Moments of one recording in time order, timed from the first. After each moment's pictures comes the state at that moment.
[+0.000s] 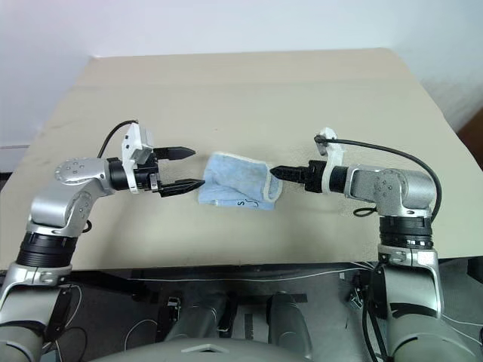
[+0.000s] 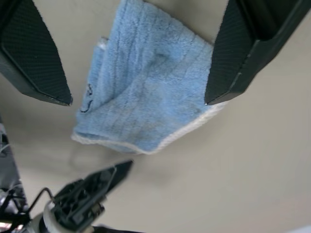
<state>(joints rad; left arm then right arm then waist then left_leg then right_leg) -0.51 0.62 -0.01 0.00 -0.41 0.43 -1.10 -0.67 -0.51 -0.20 0.24 0.68 1.33 0.59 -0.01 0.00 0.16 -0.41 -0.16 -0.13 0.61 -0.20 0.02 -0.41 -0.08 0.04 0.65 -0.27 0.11</state>
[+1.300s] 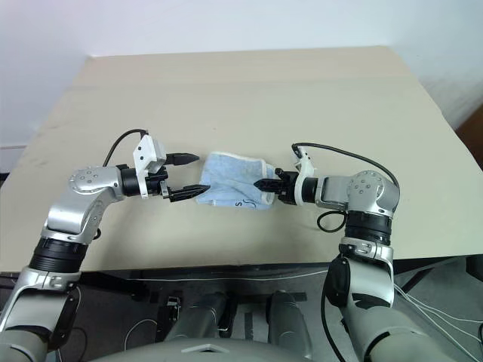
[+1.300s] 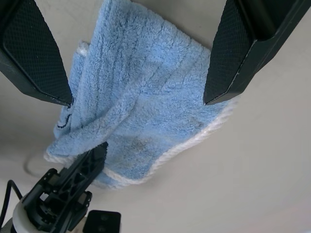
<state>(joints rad) -0.48 0.58 -0.06 0.05 -0.32 0.31 -1.06 -0.69 -0.24 -0.42 0.23 0.72 1.58 0.41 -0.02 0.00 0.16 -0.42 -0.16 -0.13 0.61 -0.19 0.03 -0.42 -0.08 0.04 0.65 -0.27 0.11</state>
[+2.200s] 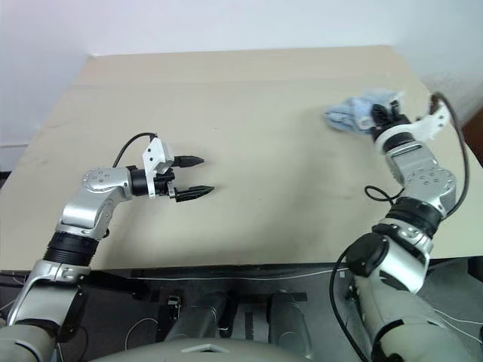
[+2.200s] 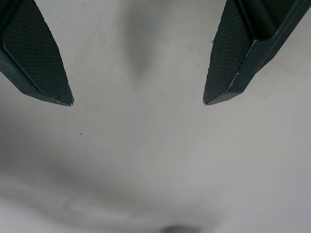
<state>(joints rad) -0.52 0.54 -0.09 0.19 -0.28 0.25 -1.09 -0.88 -0.46 -0.88 0.65 0.71 0.63 0.10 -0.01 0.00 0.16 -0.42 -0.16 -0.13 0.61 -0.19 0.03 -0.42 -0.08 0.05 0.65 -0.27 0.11</state>
